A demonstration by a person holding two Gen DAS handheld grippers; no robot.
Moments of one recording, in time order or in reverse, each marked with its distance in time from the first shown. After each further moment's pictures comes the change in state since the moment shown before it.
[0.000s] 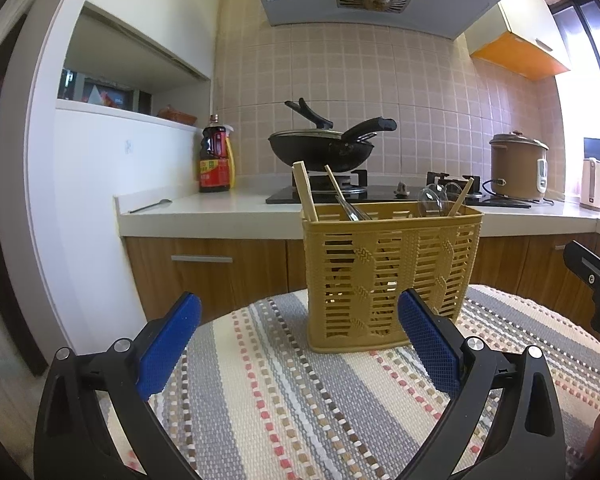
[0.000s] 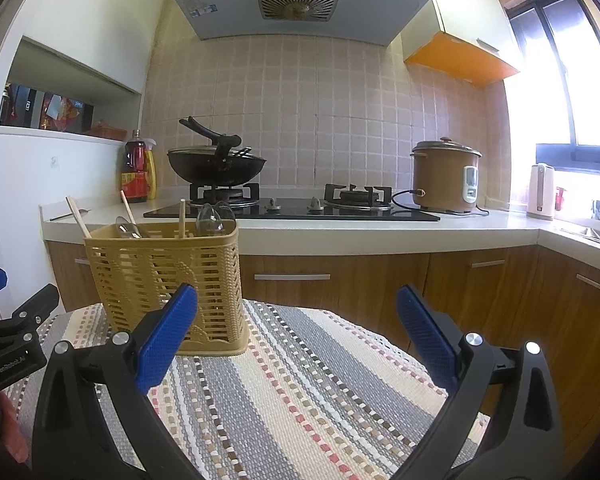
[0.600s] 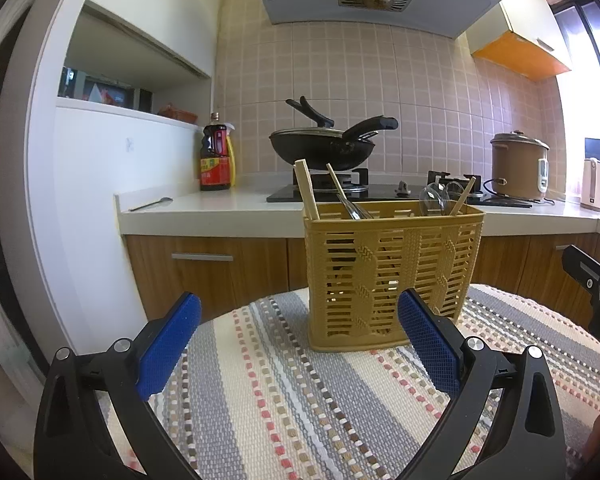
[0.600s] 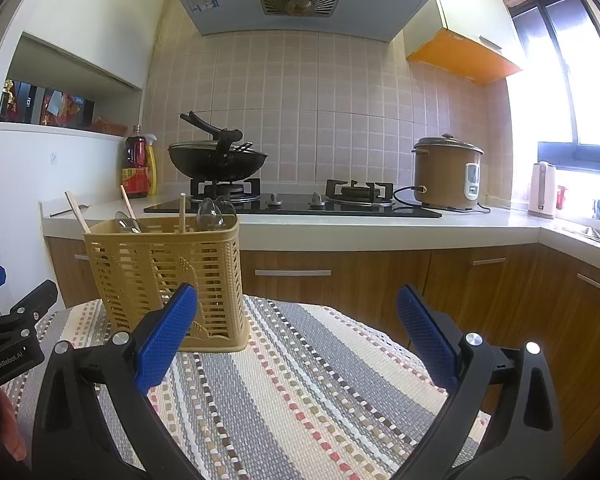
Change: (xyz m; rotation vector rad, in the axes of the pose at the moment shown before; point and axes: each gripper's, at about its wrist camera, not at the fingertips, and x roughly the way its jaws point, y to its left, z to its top) left arm -0.001 0.002 0.000 -0.001 0.005 0.001; right arm 0.003 0.001 -0.001 -0.009 0.015 0.003
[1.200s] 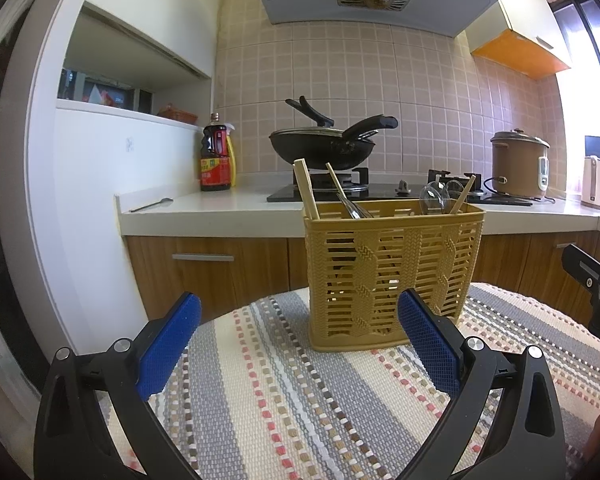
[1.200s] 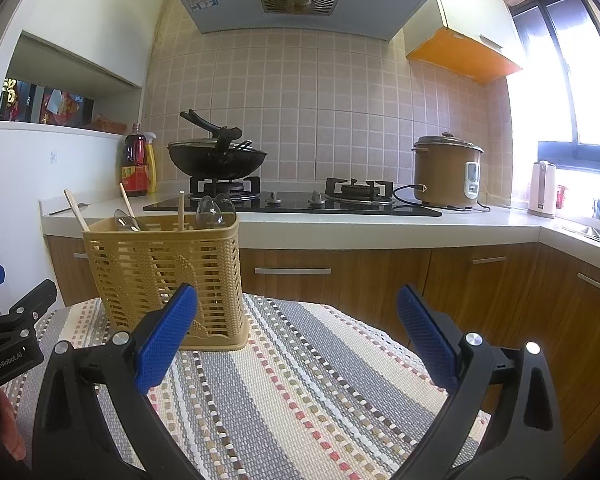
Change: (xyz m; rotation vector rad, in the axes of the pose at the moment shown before) left arm -0.001 -0.001 0.001 0.006 0.003 0.004; right arm 0.001 0.000 -0.001 0.001 0.004 -0.001
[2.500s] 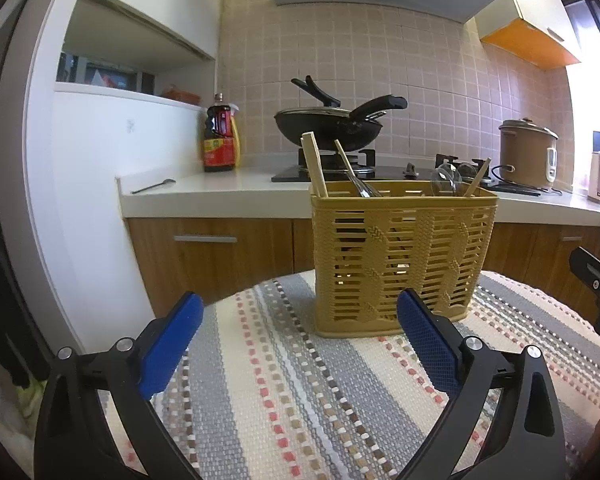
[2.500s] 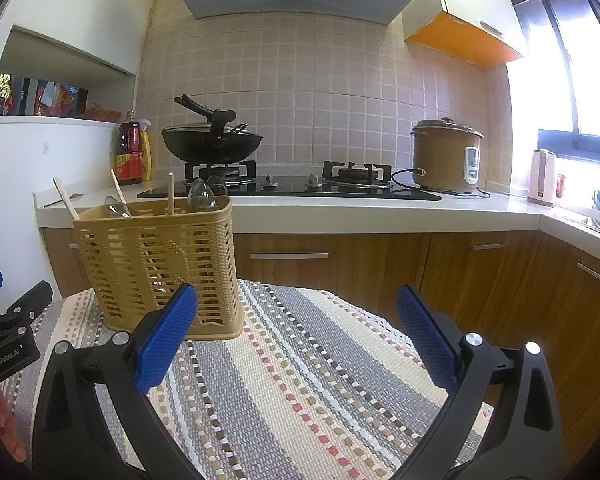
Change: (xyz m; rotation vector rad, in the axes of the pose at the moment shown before) left arm 0.015 0.003 -0.005 -0.022 0.075 0.013; right arm 0.012 -0.001 -0.005 0.006 0.059 -0.011
